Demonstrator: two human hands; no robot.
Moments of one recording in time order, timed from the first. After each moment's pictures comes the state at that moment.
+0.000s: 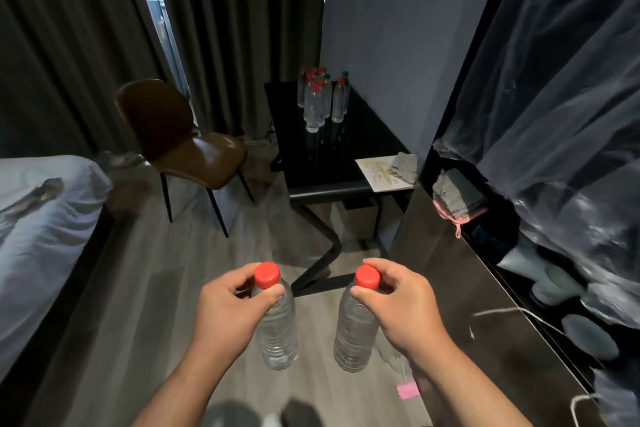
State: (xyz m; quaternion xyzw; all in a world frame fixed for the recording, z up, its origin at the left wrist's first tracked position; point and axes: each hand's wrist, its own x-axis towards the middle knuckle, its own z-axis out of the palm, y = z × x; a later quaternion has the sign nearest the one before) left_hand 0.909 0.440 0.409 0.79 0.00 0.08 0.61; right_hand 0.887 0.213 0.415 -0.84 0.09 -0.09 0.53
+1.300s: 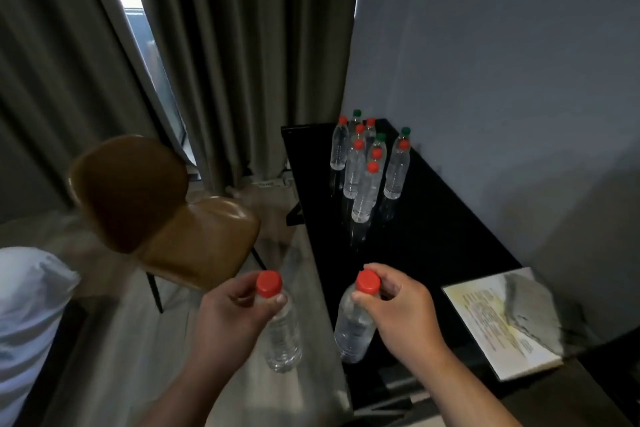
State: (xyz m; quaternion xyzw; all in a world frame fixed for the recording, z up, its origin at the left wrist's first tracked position) left_hand 1.495 0.516 0.422 0.80 0.00 0.05 0.59; right_hand 1.479 0.290 0.418 -0.81 0.11 -0.06 0.57
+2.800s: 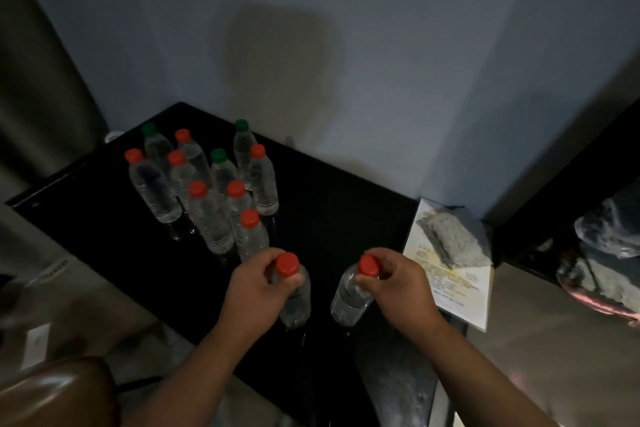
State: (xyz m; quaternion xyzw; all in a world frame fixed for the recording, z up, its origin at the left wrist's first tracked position) left_hand 1.857 0.316 0.353 0.77 -0.35 -0.26 0.47; right_hand 1.675 0.187 0.356 -0.76 0.45 -0.21 0.43
